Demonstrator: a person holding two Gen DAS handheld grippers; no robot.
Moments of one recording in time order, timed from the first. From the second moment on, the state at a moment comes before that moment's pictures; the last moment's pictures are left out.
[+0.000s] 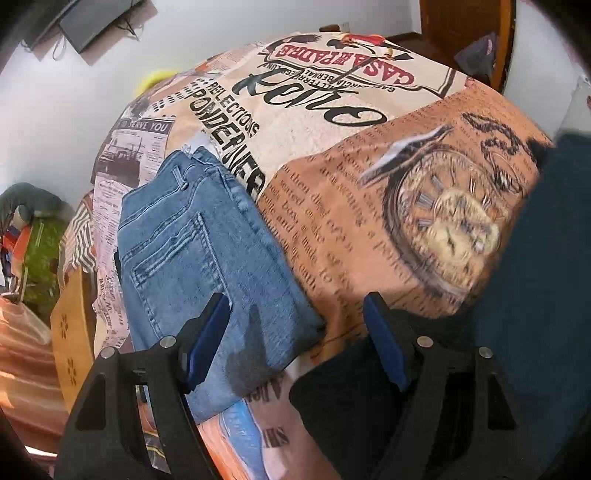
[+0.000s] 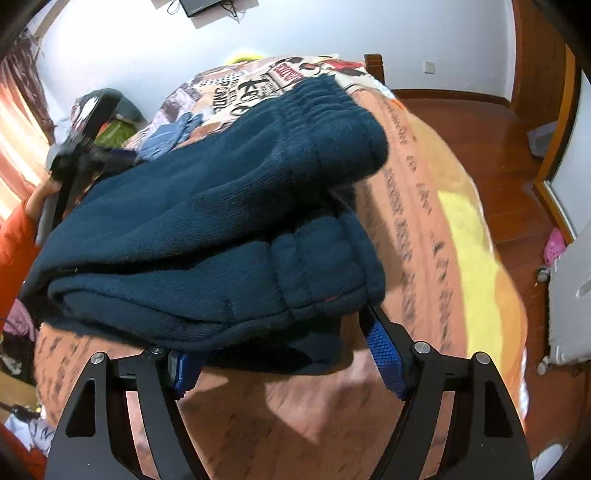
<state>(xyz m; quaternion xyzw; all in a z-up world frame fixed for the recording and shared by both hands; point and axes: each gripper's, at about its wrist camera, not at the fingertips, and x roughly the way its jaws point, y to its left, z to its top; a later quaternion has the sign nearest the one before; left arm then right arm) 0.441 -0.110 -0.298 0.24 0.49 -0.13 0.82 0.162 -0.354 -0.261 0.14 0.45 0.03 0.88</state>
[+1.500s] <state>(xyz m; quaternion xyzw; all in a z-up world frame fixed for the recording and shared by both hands) 0.225 -0.071 -0.251 0.10 0.48 -0.15 0.86 0.141 -0.312 -0.233 0.09 0.42 0.08 0.90</state>
